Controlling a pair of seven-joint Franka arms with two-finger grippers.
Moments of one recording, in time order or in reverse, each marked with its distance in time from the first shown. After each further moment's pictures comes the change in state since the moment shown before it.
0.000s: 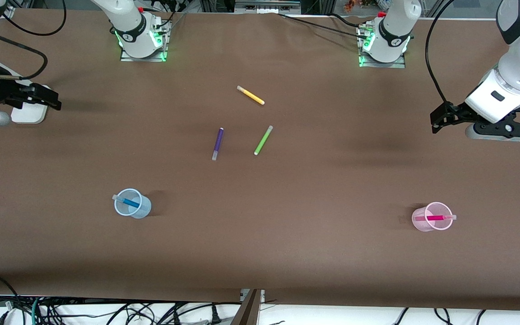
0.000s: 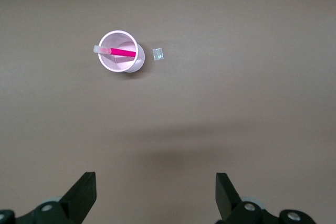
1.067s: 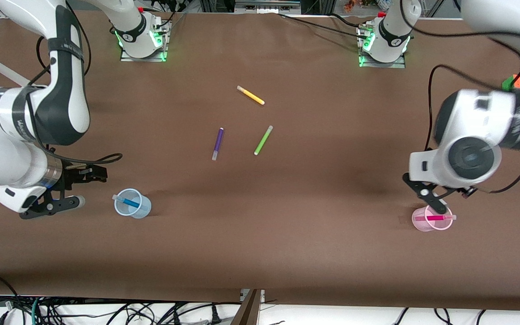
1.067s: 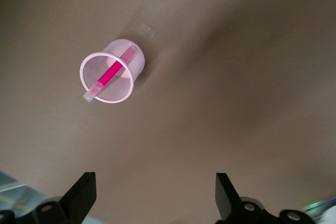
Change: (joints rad) left arm -0.008 0.507 -0.098 0.483 0.305 -0.268 0.585; right arm 0.392 0.538 -0.447 0.341 0.245 0.176 -0.229
